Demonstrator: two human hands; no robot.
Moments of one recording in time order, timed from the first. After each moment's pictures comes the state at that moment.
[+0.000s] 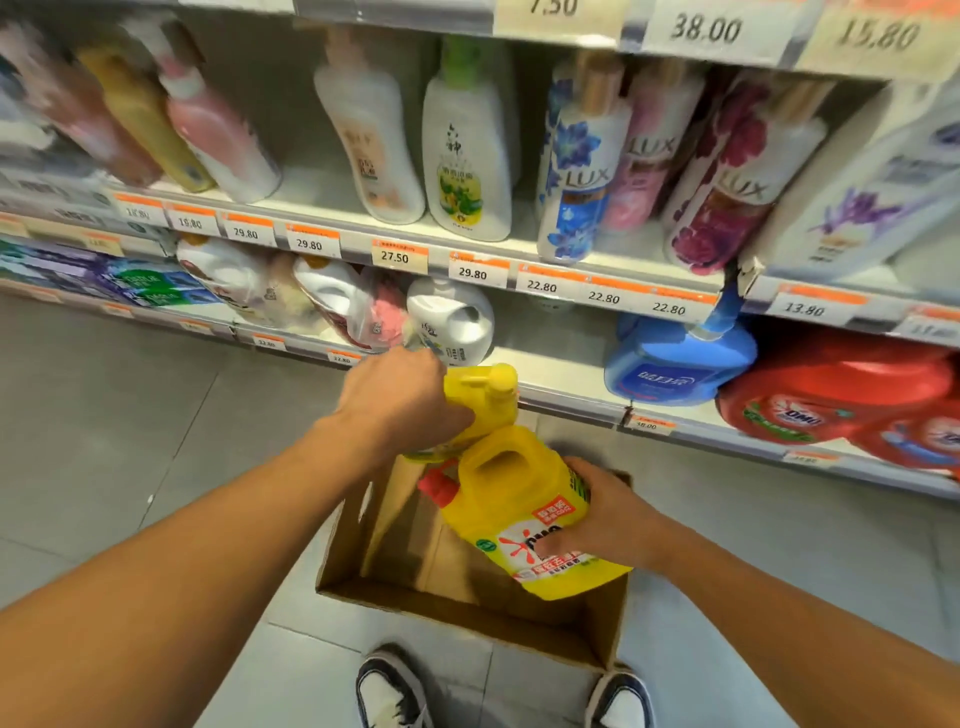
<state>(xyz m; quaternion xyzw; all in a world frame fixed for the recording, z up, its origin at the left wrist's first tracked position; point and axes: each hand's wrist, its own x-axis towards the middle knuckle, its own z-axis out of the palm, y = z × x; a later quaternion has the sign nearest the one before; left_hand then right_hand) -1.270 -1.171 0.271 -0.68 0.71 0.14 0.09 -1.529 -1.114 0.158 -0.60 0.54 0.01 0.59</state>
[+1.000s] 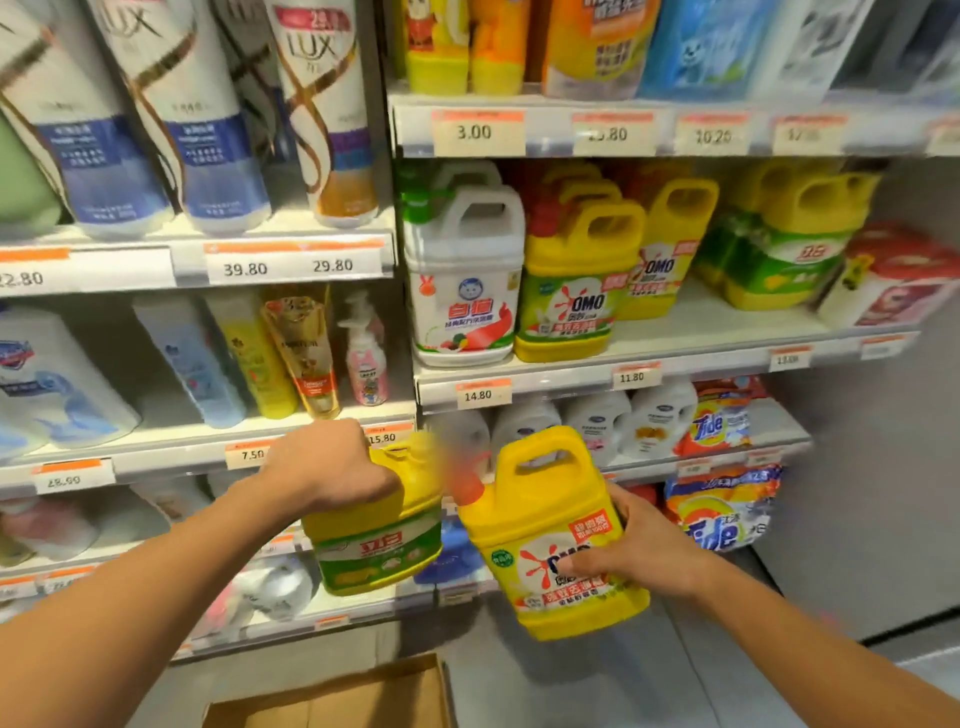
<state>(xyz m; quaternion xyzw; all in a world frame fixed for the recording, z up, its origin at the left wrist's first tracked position) -1.495 -1.207 0.631 -0.61 0.78 0.12 0.06 -1.806 -1.058 0.569 -0.46 0.64 -0.28 0.55</state>
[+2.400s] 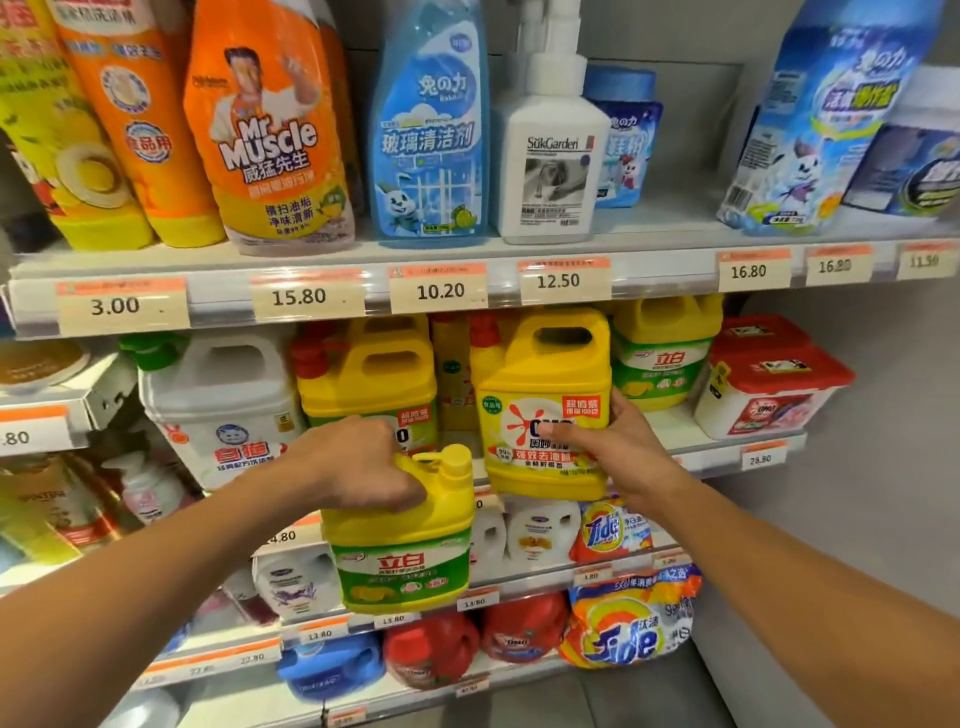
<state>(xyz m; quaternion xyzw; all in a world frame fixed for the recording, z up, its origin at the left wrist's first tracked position) -1.793 -1.273 0.726 -0.53 0.83 0.14 0.07 -2.081 -1.209 0.671 -0.39 0.59 -0.53 0.47</state>
